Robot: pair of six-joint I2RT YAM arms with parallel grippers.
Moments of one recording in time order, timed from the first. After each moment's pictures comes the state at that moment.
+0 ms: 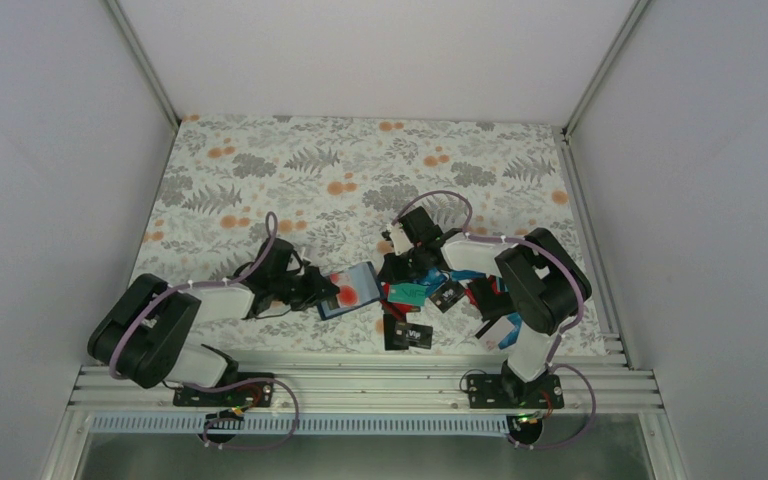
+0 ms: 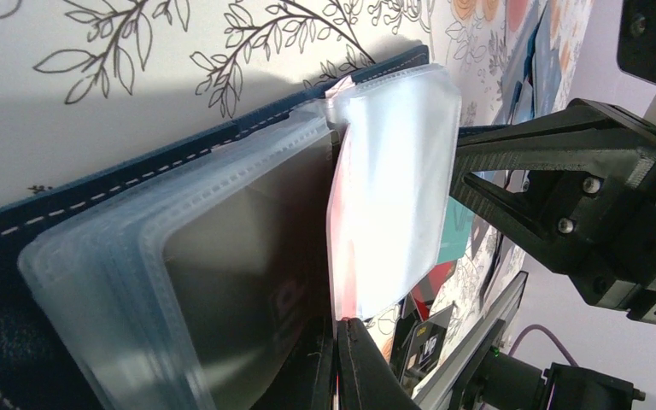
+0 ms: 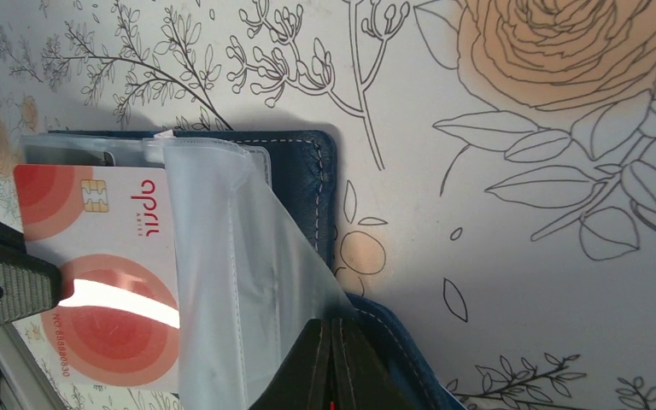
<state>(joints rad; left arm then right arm) -0.46 1.40 0.35 0.22 0.63 -0.98 0.63 1.79 0.90 -0.23 -0.47 0.39</state>
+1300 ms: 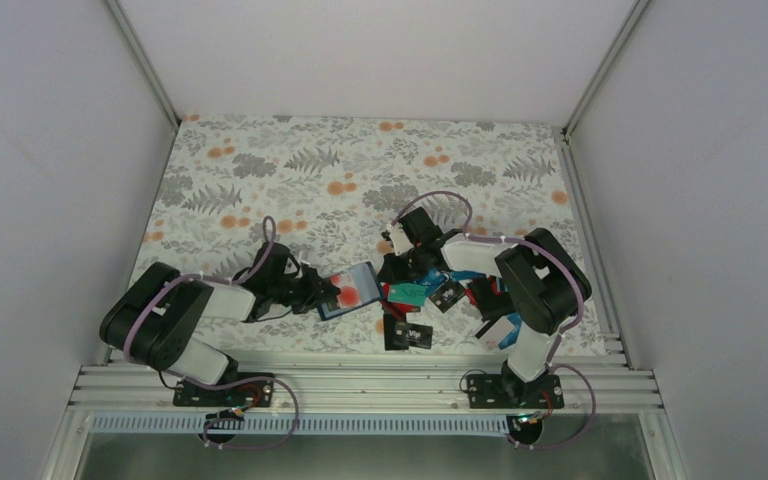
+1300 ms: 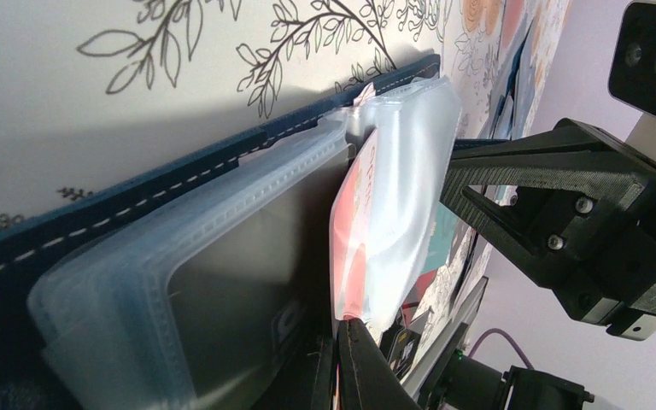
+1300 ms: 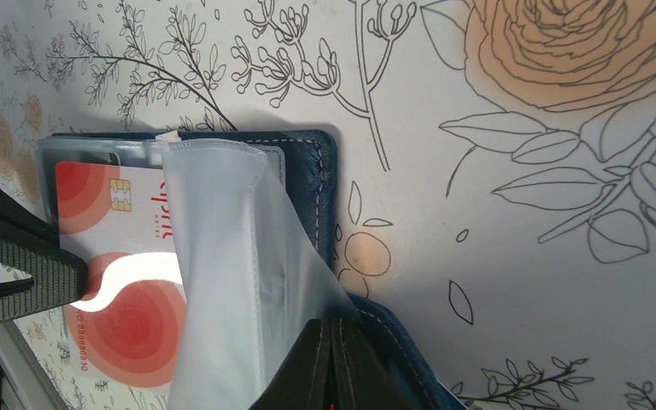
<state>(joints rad) -0.44 1.49 0.29 0.42 0.69 -1.09 0.63 1.79 0.90 -0.22 -0.47 0.39</state>
